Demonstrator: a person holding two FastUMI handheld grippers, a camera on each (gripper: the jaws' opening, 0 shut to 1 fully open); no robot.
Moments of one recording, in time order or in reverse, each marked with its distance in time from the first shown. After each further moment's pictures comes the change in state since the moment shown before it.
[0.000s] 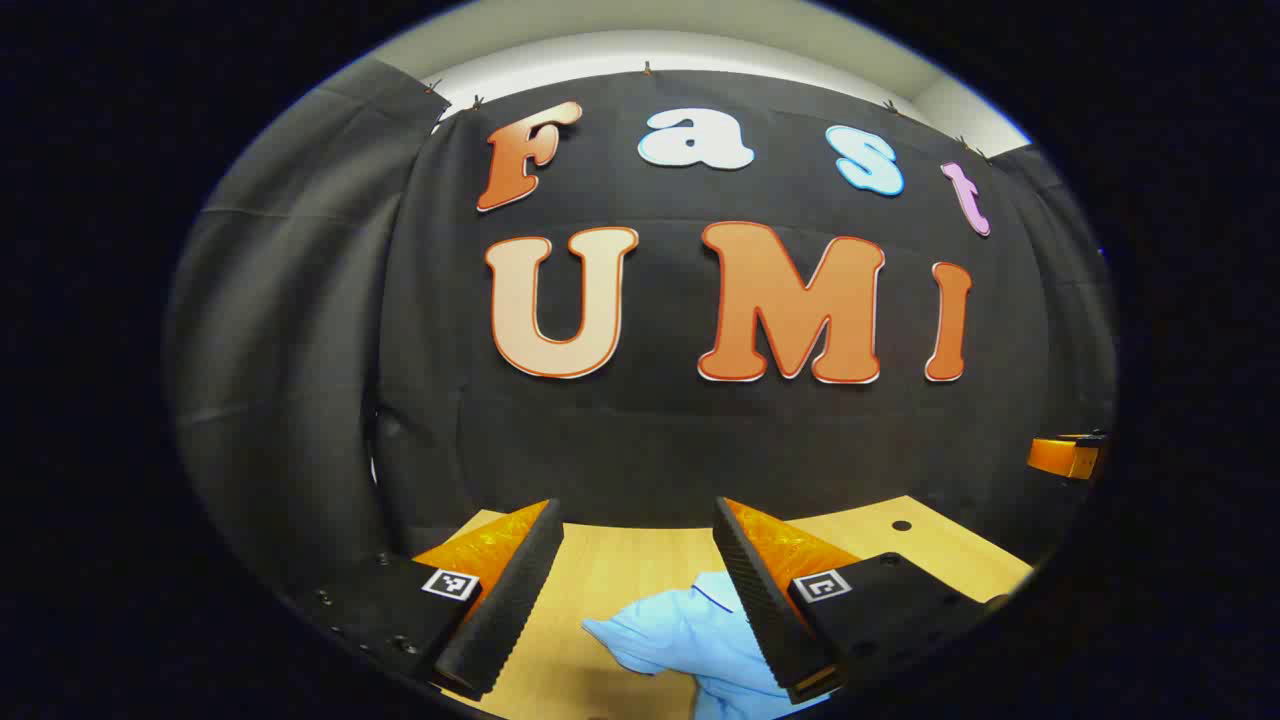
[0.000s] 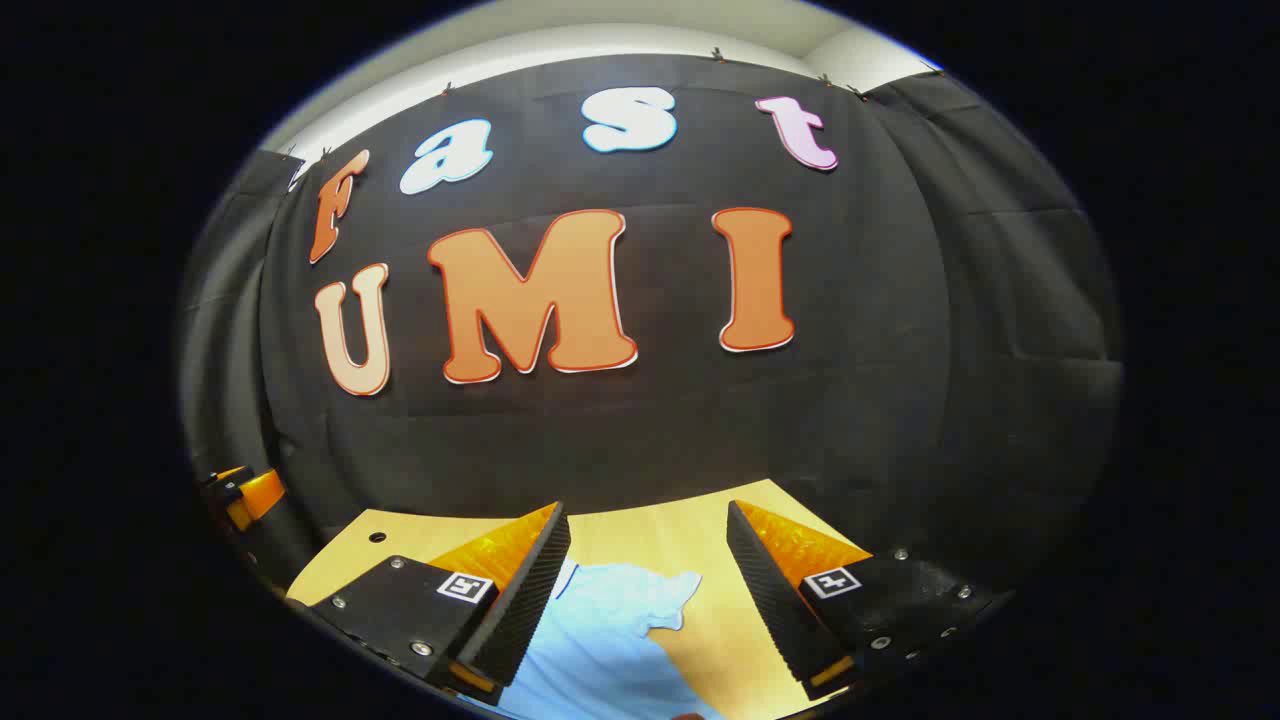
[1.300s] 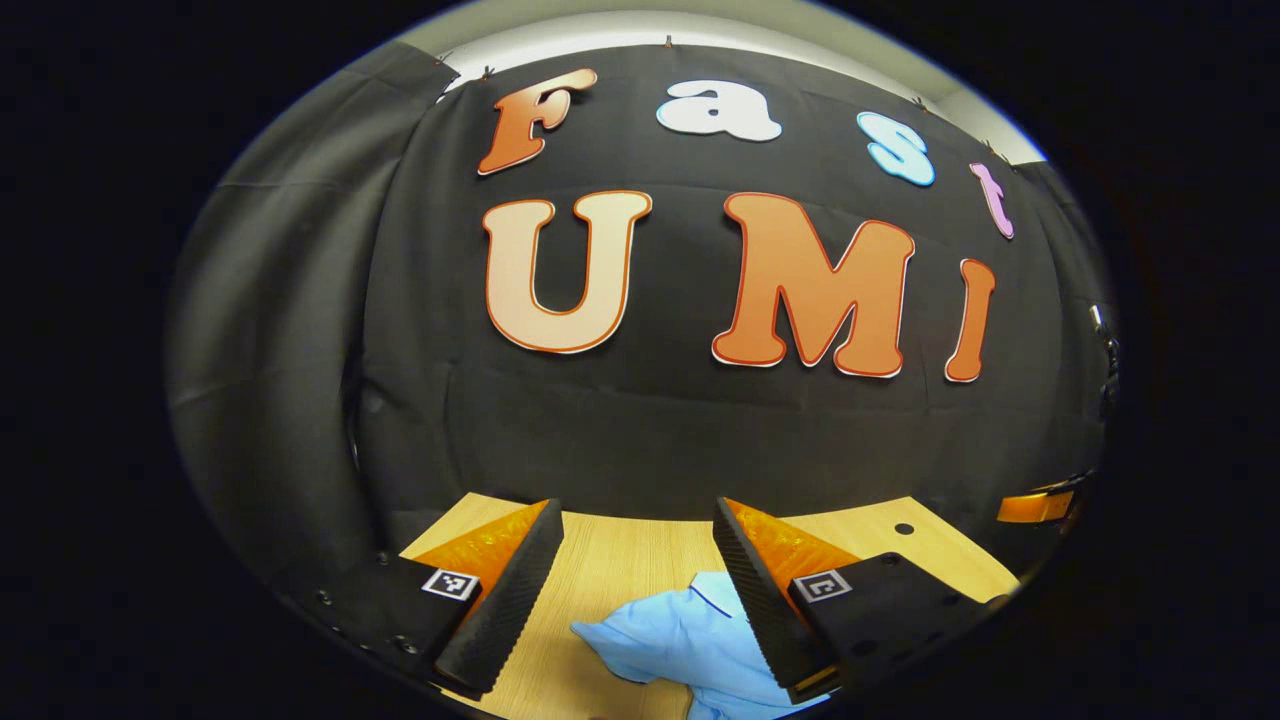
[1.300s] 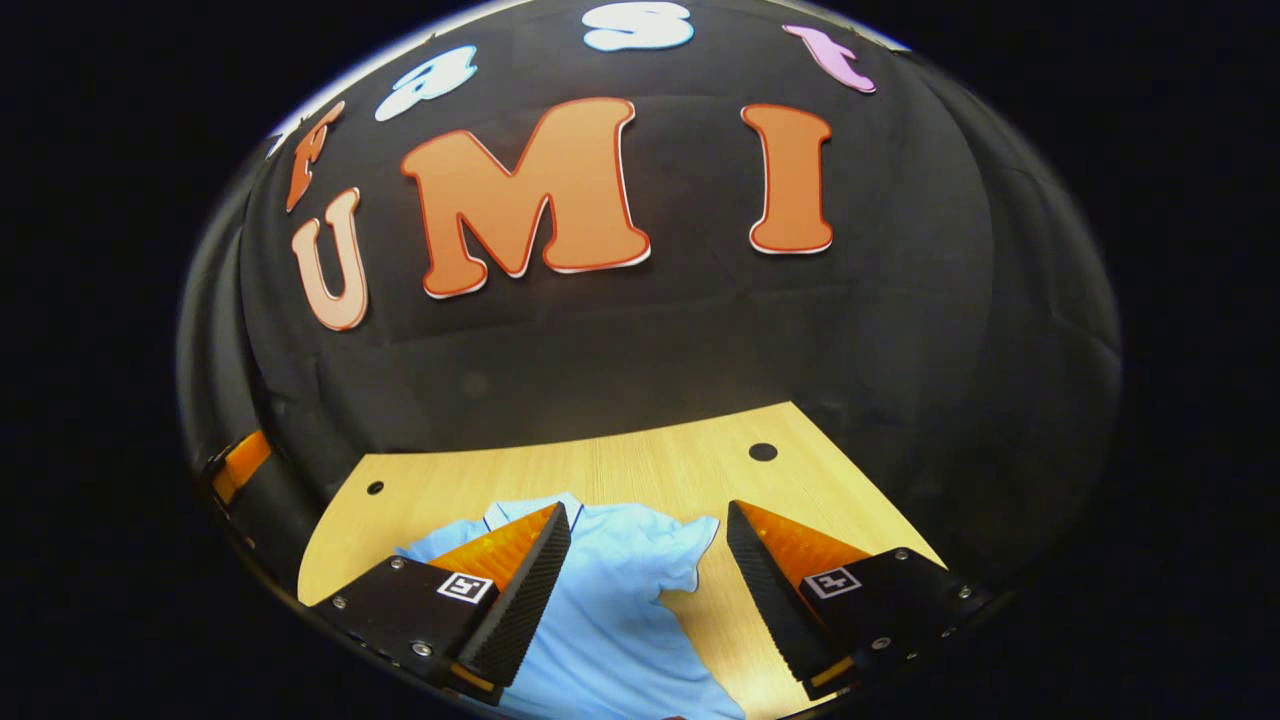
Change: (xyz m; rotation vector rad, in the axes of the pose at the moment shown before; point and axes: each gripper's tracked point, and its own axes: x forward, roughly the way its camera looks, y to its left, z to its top) left arm 0.043 -0.009 -0.012 -0.037 0.090 0.000; right arm 0.065 -0.013 -0.064 -0.019 0.371 0.014
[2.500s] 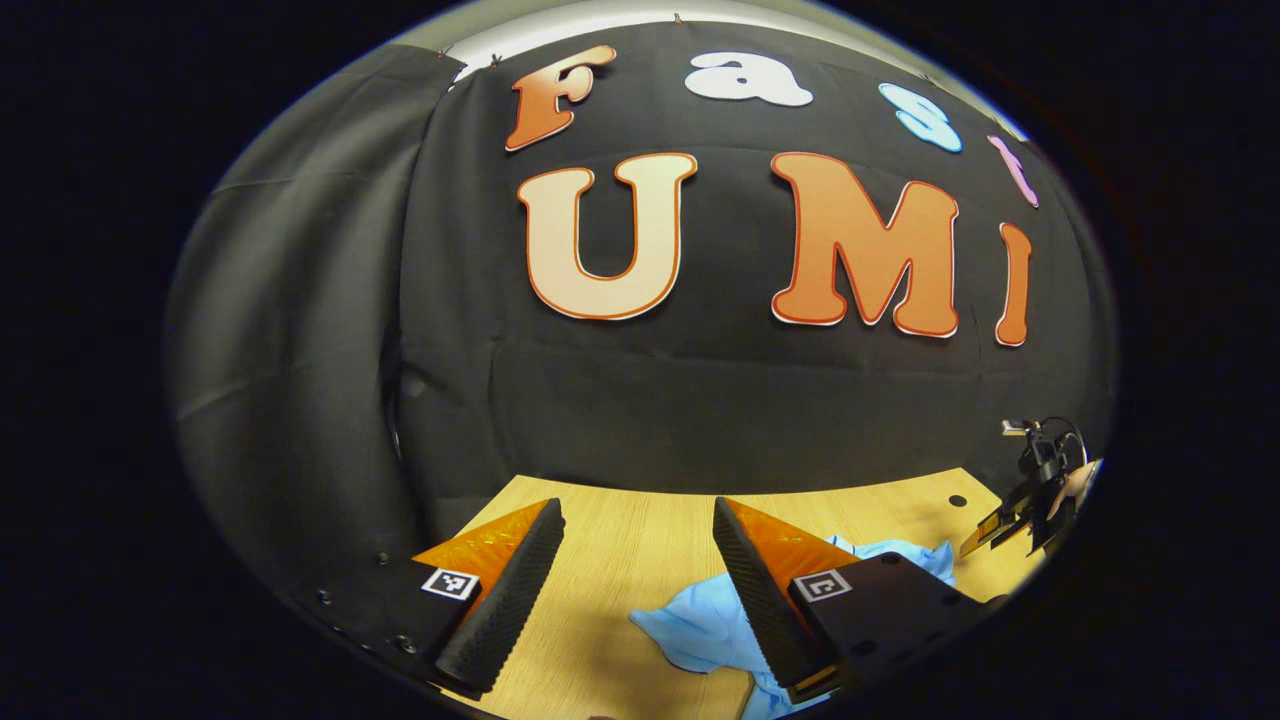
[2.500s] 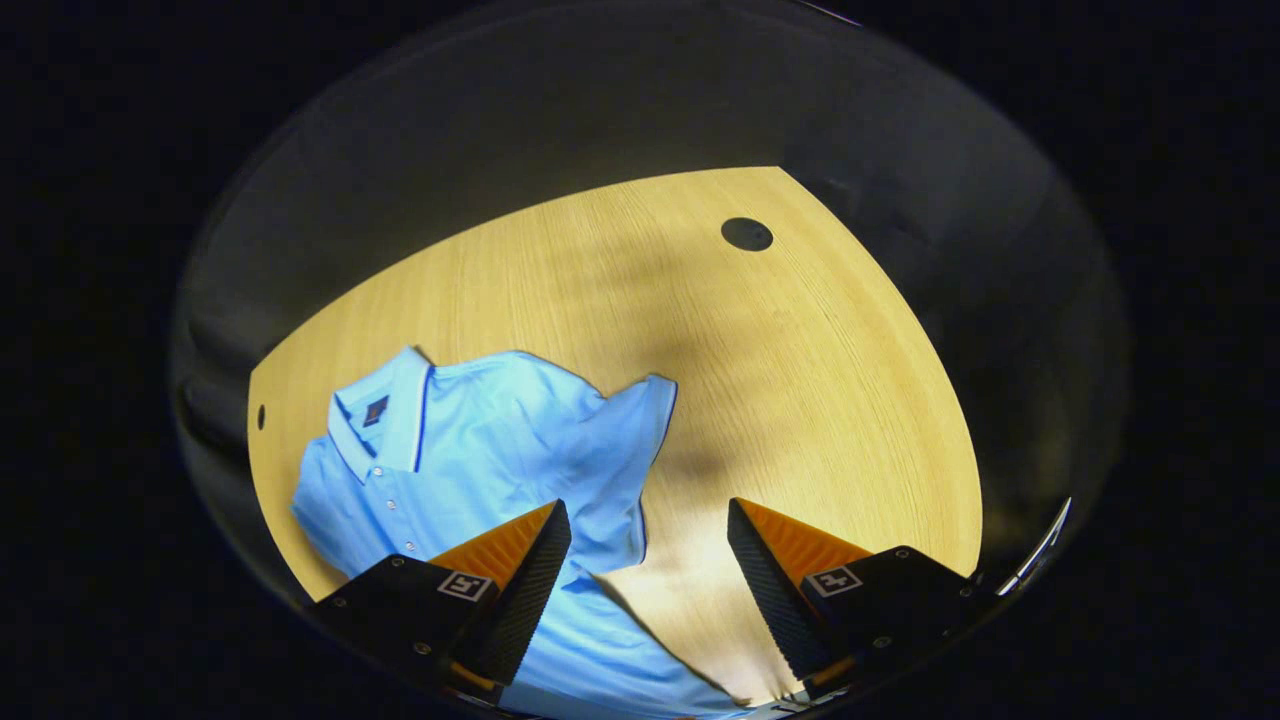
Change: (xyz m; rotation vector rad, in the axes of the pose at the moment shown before) left arm 0.017 0.055 -0.032 0.044 0.079 0.114; right arm 0.186 -0.063 -0.146 0.050 0.727 -0.179
